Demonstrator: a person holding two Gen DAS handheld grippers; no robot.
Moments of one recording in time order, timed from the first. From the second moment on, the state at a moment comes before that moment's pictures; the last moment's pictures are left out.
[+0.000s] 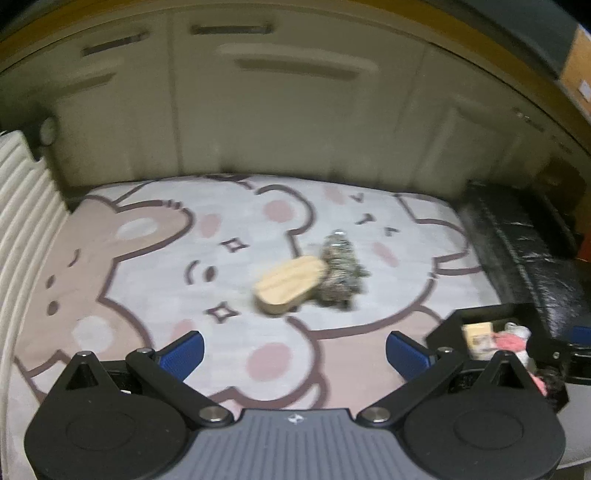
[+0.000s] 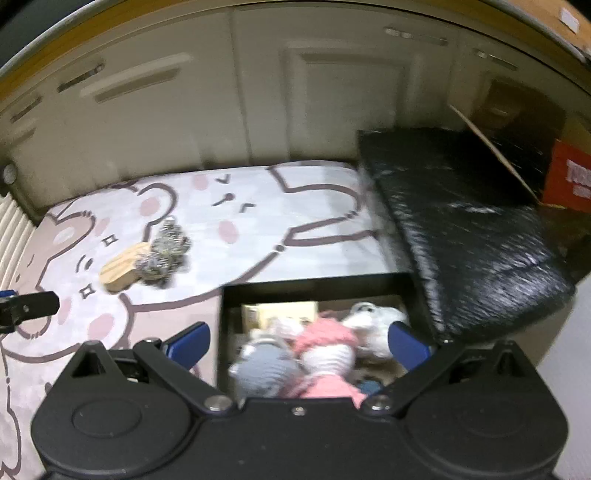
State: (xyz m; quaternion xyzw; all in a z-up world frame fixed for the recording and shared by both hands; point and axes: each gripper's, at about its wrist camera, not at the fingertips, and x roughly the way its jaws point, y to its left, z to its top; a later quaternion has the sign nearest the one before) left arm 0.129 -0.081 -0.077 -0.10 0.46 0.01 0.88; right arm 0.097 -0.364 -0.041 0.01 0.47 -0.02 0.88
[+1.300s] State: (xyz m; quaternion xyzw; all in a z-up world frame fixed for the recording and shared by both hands) left arm 0.152 -0.020 -0.107 -0.02 0.40 0.00 0.92; right arm 0.172 -0.246 -0.064 0.07 0.44 0.05 0.90
